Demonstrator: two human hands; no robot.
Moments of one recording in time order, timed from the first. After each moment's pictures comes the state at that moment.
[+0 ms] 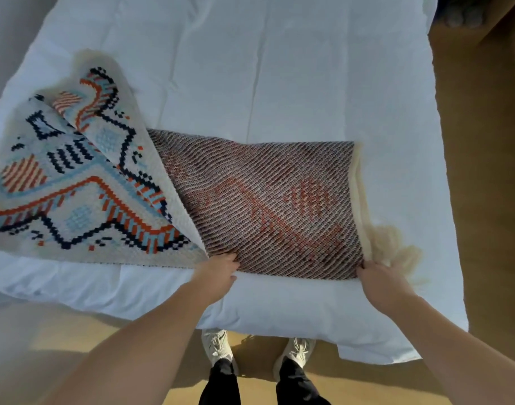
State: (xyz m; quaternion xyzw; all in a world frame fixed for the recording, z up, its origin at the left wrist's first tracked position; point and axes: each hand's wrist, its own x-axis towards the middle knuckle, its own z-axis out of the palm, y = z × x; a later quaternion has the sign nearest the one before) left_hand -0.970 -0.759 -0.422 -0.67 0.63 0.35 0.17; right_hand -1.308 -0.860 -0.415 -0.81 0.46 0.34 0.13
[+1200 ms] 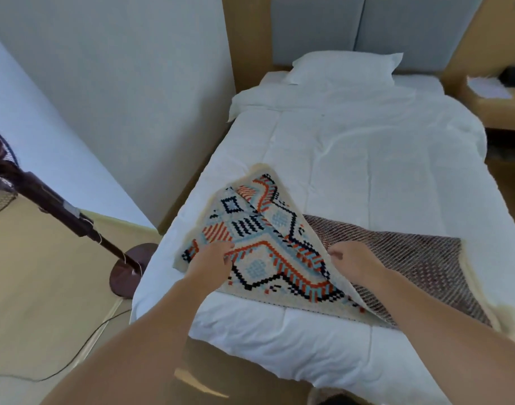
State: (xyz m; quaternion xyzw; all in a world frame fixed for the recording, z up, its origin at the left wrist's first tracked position) left_hand -0.611 -0.593 -0.140 -0.85 0.50 0.17 -0.10; right_hand -0.882 -0.761 -0.168 -0.84 0.47 0.03 0.27
